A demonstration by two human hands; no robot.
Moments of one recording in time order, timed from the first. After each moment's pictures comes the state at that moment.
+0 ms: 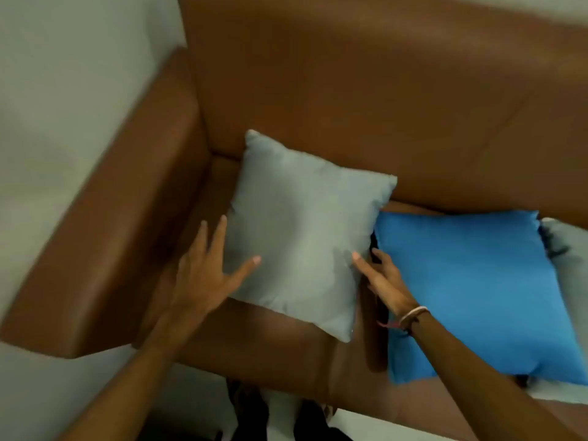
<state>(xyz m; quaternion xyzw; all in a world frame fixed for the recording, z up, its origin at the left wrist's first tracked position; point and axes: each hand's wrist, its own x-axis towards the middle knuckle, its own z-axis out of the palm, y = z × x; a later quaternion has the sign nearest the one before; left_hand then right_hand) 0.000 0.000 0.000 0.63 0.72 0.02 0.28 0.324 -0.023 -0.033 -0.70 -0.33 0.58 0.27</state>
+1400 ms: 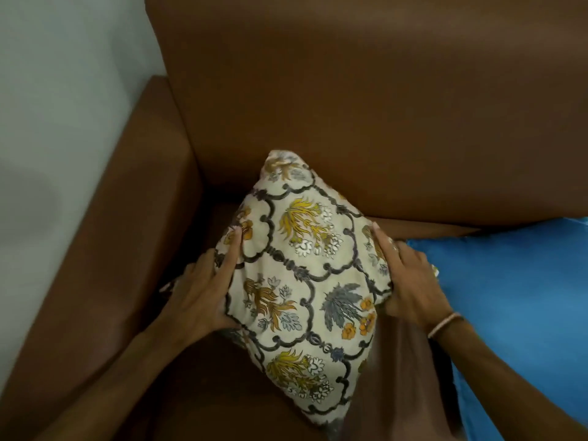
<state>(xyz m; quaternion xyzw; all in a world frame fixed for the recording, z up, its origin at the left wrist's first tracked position) -0.066 0.123 -0.041 0.84 0.51 -0.03 0.19 0.304 0.072 -0.067 -0.67 -0.72 0.17 0.06</state>
